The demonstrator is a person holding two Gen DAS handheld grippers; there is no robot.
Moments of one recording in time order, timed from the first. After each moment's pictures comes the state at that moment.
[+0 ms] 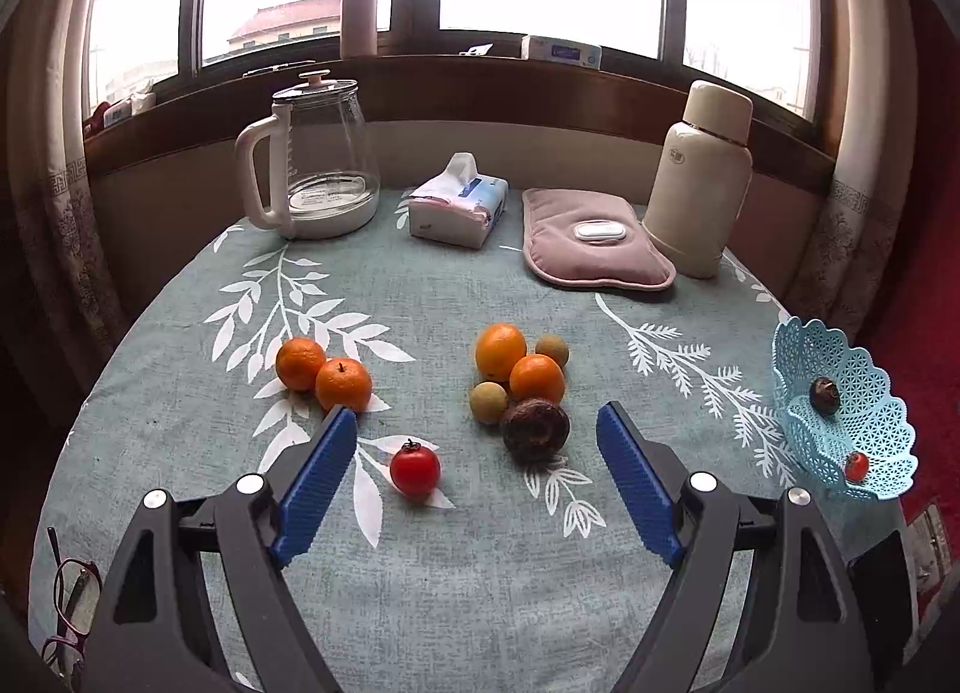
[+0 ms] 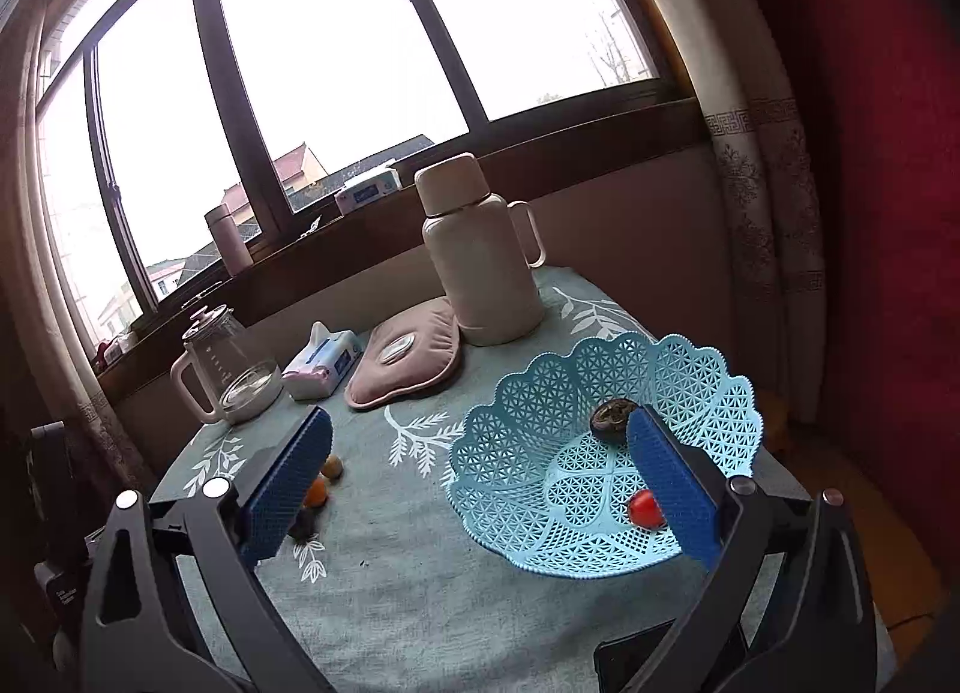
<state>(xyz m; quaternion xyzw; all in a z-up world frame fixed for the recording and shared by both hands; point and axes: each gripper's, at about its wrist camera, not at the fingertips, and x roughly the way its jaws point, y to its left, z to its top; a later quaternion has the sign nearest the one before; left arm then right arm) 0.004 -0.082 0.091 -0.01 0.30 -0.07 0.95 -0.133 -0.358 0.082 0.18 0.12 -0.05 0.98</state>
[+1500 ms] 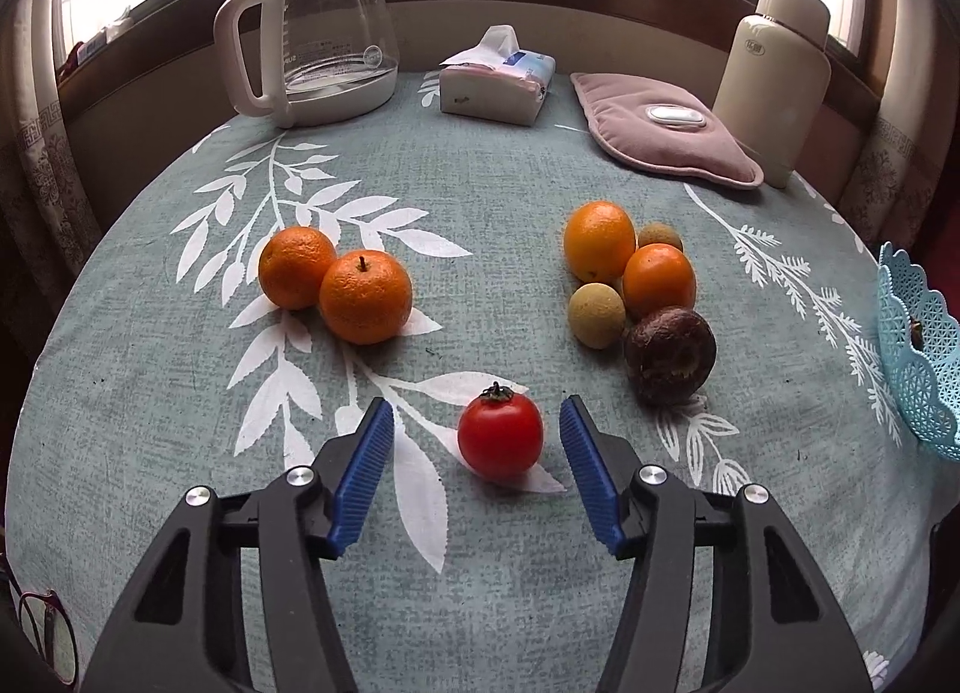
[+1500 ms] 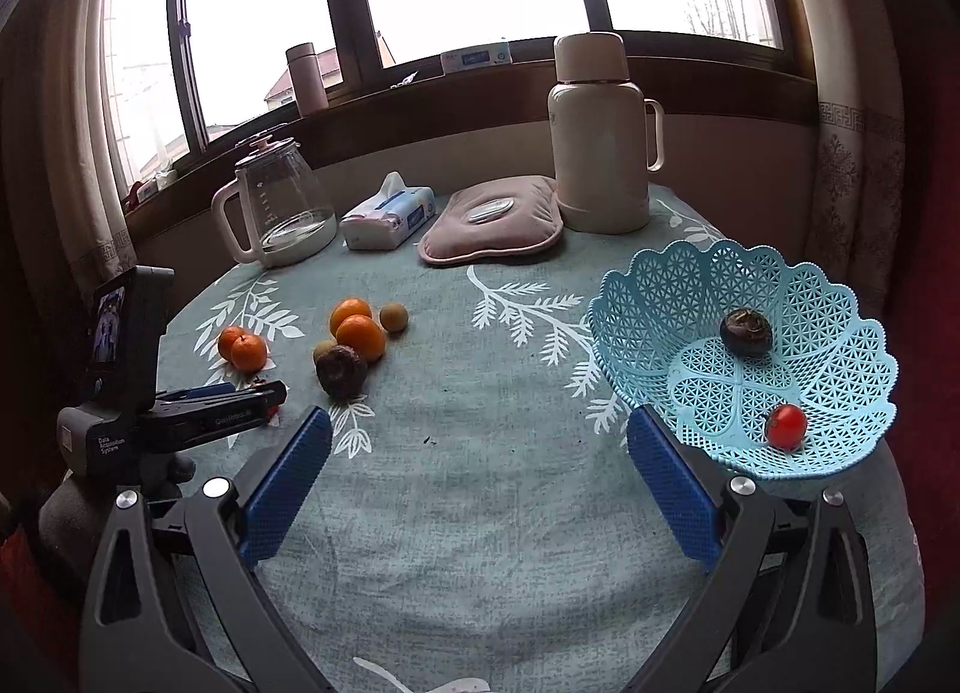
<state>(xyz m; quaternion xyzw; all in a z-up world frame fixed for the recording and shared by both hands) 0.070 -0.057 0.016 0.01 0.41 -0.06 0.91 -0.093 -0.273 0.033 0.08 0.24 0.02 0.97</state>
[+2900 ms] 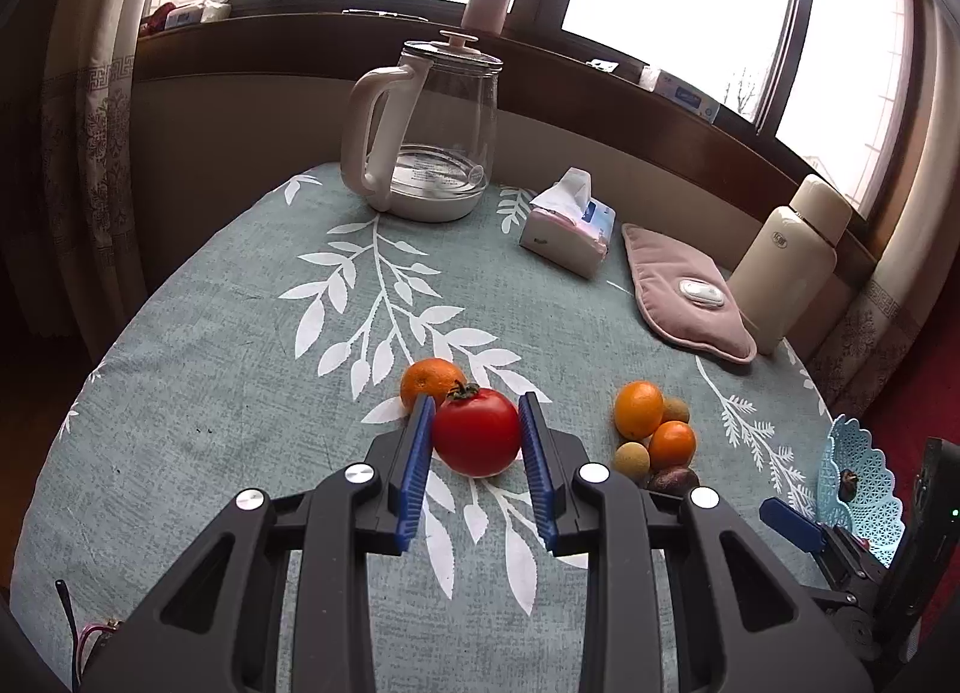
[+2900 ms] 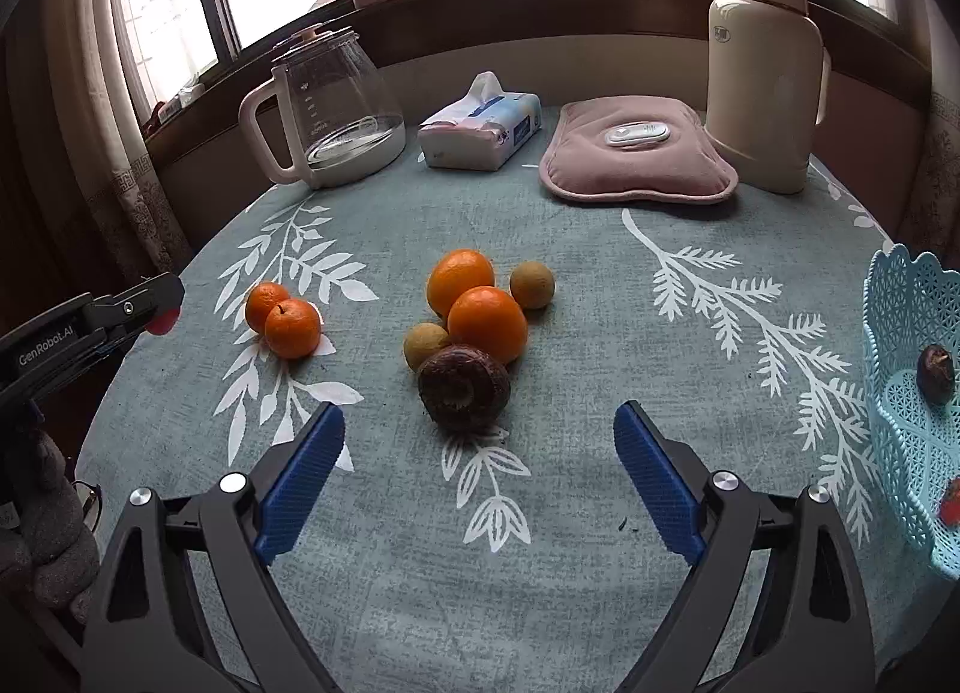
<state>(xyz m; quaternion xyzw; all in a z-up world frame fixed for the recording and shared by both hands) 0.052 0.028 0.082 -0.12 0.32 -0.04 0.94 0.035 -0.173 0.013 0.05 0.35 0.09 0.93</state>
